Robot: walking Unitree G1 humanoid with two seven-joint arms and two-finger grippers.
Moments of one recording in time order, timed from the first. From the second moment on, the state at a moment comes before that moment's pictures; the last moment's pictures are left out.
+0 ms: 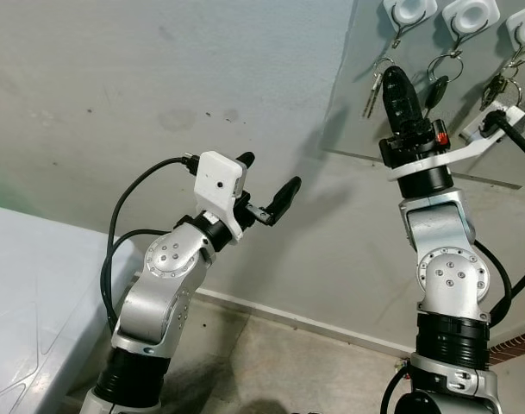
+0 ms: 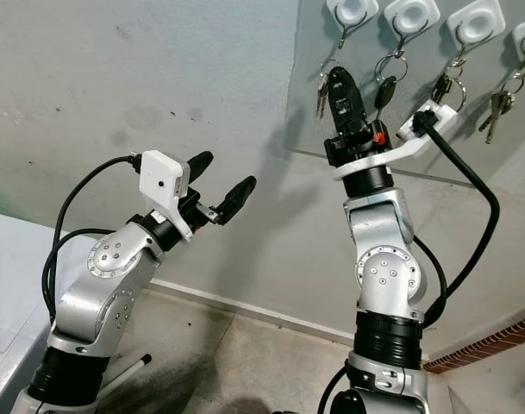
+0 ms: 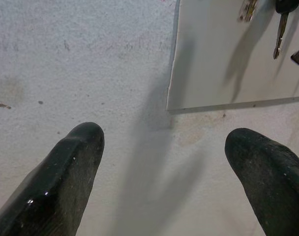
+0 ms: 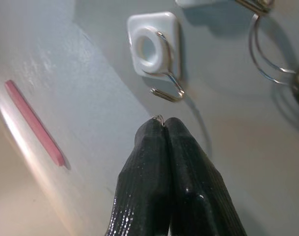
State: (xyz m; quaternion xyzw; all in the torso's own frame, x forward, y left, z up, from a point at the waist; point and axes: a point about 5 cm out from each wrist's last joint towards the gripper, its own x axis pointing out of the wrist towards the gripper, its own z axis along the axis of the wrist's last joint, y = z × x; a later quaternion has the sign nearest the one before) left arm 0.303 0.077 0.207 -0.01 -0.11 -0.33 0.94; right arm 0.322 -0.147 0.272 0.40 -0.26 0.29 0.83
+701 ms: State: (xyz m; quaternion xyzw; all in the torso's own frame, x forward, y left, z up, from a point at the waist) left arm 0.303 0.077 0.206 -0.01 -0.10 -0.33 0.94; right arm 0.323 -0.147 0.293 0.40 -0.30 0.29 0.82
